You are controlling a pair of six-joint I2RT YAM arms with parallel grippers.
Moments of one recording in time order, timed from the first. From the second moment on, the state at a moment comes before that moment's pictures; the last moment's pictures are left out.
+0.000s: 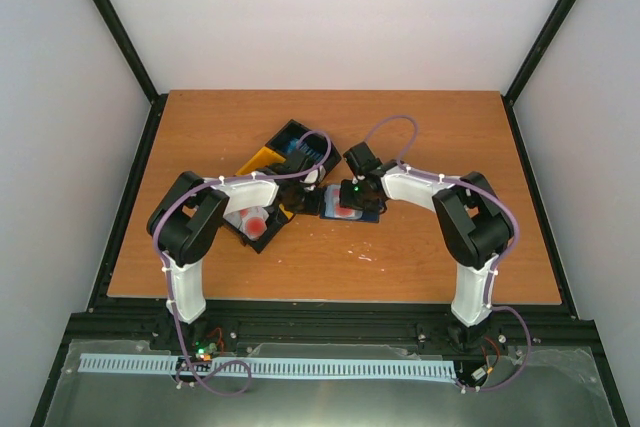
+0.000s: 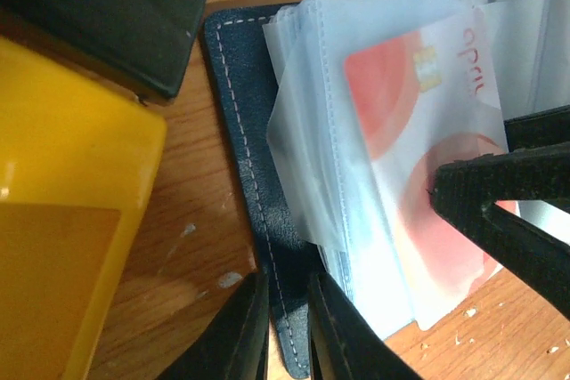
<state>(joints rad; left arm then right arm) -0.60 1.91 1.13 -0.29 0.27 -0.44 0.58 1.90 1.20 -0.46 -0.14 0.64</state>
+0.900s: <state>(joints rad) -0.60 1.91 1.13 -0.30 0.27 -0.43 0.58 1.75 1.14 -0.48 -0.12 0.53</state>
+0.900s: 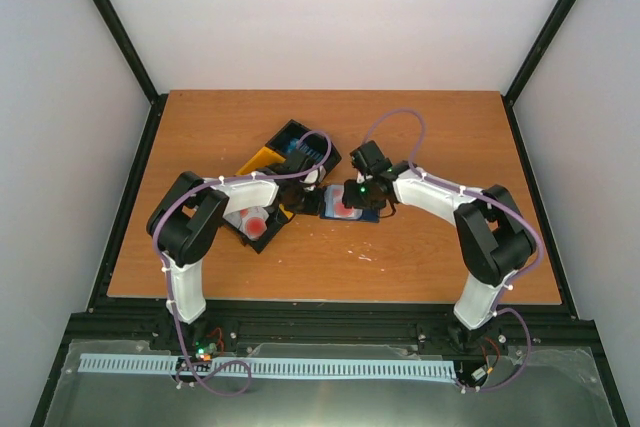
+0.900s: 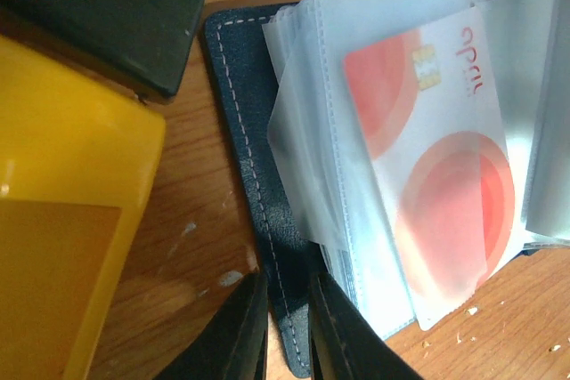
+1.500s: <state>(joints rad) -0.60 1.91 1.13 -0.30 0.27 -0.43 0.62 1.81 1.10 -0.53 -0.12 0.34</state>
